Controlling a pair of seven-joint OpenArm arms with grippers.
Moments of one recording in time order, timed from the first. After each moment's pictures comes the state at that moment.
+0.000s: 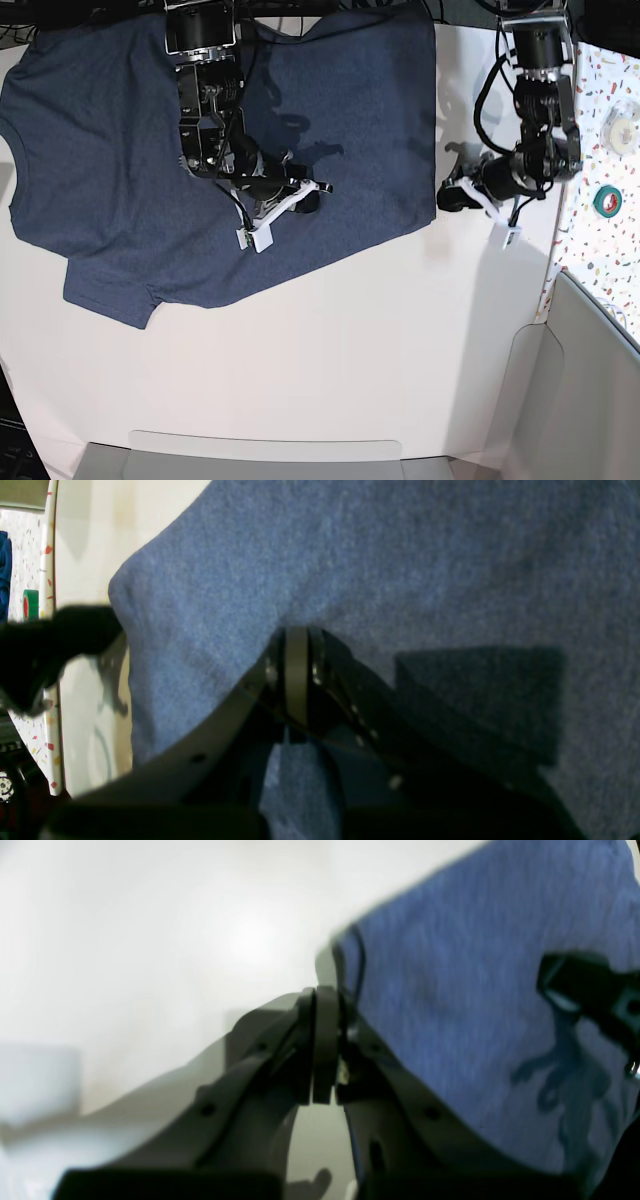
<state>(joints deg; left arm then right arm) 1.7 -17.4 -11.7 75.9 -45.5 -22.4 59.8 1.5 -5.4 -3.5 83.5 27.7 3.4 -53.6</state>
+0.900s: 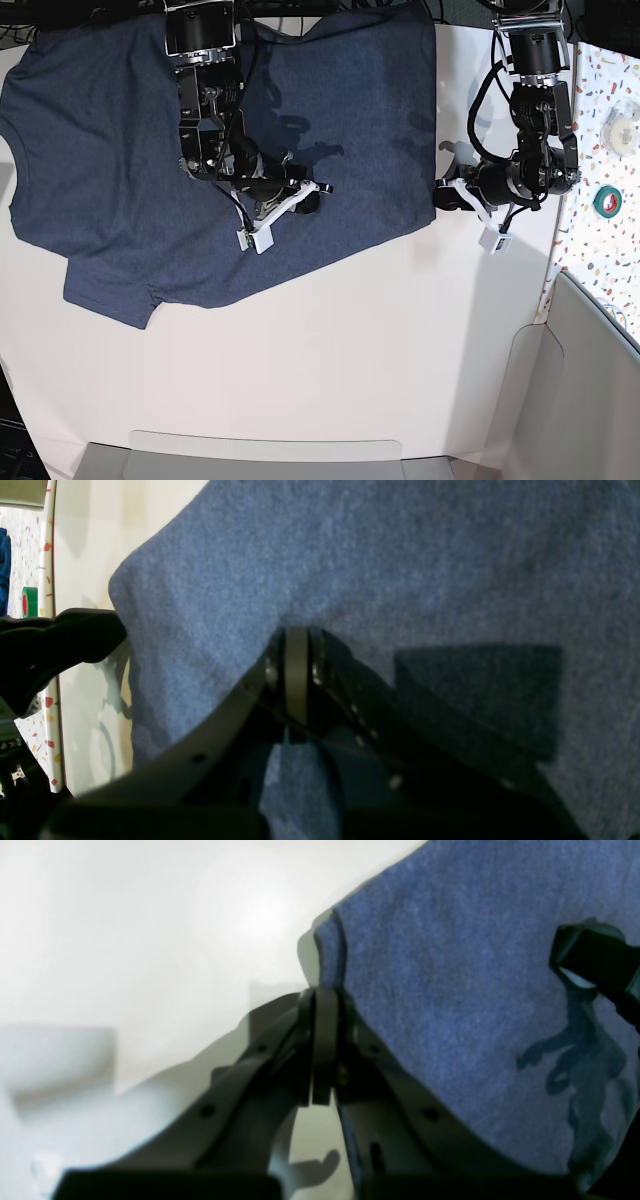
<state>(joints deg) -2.5 -16.9 -11.2 77.3 -42.7 -21.9 66.2 2.0 -5.4 -3.5 83.4 27.7 3.4 -54.4</state>
